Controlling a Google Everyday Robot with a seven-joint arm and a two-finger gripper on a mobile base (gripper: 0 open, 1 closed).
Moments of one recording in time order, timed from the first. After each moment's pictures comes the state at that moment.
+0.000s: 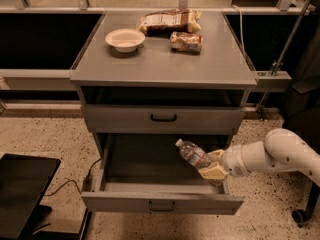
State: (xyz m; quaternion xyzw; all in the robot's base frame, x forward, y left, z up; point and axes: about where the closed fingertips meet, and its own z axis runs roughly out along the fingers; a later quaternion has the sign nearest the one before) arm 0.529 -0.172 0.584 -0.47 0.78 0.26 0.31
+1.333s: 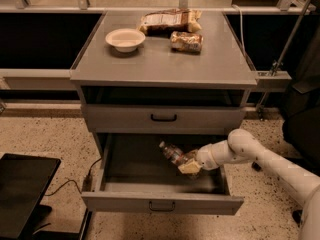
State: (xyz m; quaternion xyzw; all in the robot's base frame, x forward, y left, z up) arm 0.616 -0.122 0.462 -0.47 0.77 0.32 0.29
